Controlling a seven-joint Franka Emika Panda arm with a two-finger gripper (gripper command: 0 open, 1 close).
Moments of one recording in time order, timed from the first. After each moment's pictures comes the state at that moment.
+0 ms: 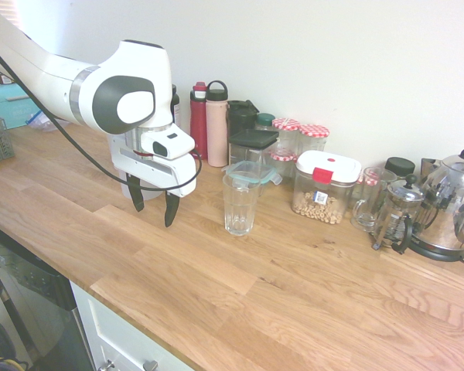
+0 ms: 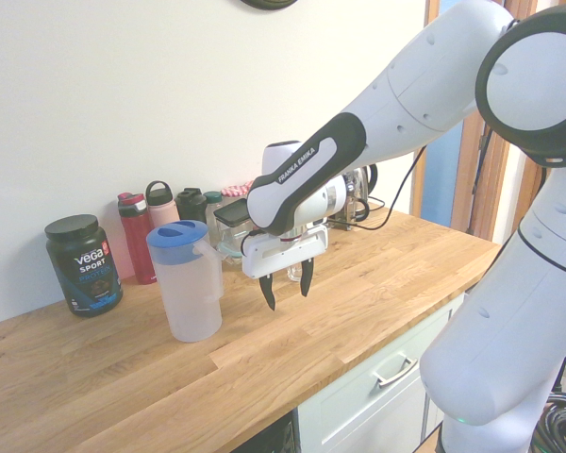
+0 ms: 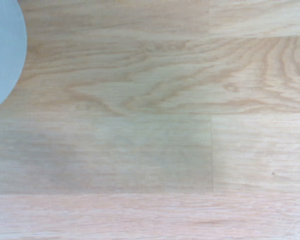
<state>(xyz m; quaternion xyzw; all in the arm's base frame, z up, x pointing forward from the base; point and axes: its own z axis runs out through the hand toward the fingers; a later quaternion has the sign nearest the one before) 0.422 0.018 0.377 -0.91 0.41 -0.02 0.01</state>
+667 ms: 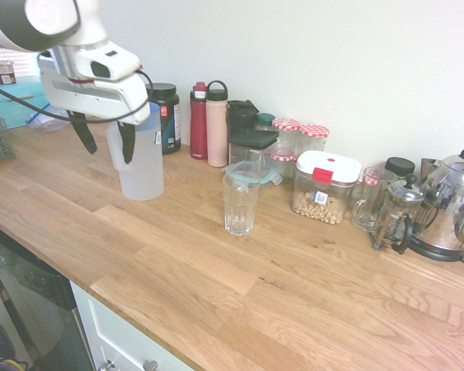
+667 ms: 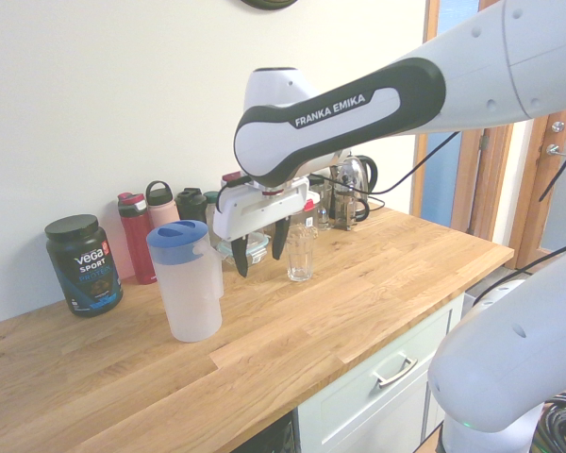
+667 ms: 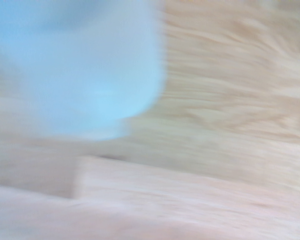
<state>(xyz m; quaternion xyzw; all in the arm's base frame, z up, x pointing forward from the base) 0.362 0.106 0.513 -0.95 0.29 -0.10 0.06</state>
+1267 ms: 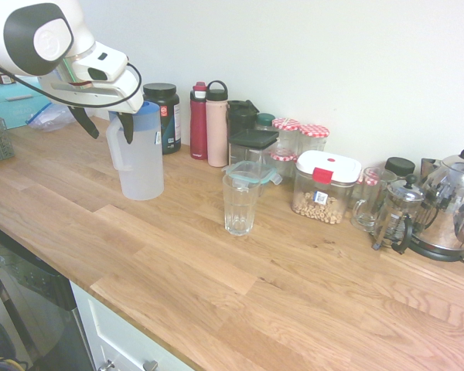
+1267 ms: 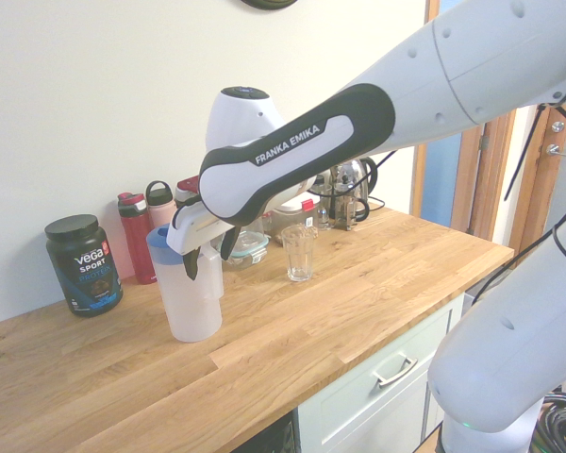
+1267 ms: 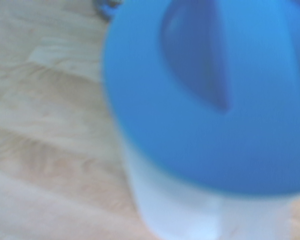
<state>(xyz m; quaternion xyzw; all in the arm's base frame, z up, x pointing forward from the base) 0.411 0.155 0.491 -0.94 0.24 -0.21 0.09</state>
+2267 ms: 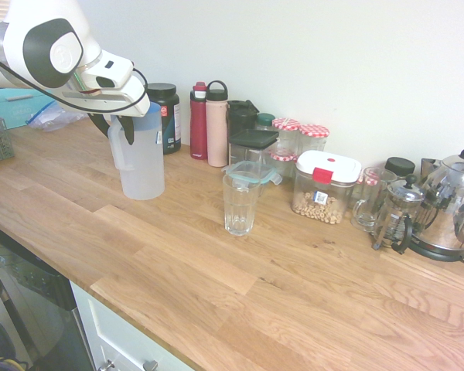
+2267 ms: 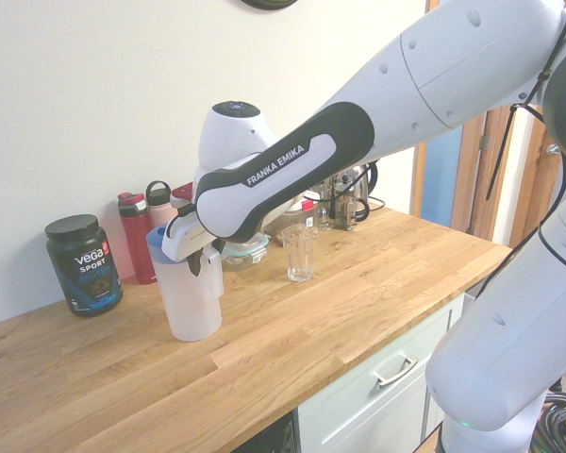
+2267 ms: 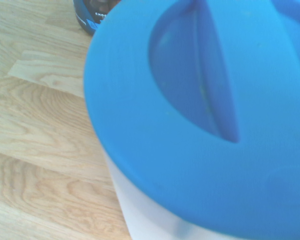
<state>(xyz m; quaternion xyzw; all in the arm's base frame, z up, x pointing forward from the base) 0.421 0.165 0.477 -0.94 0.23 -0.23 0.09</state>
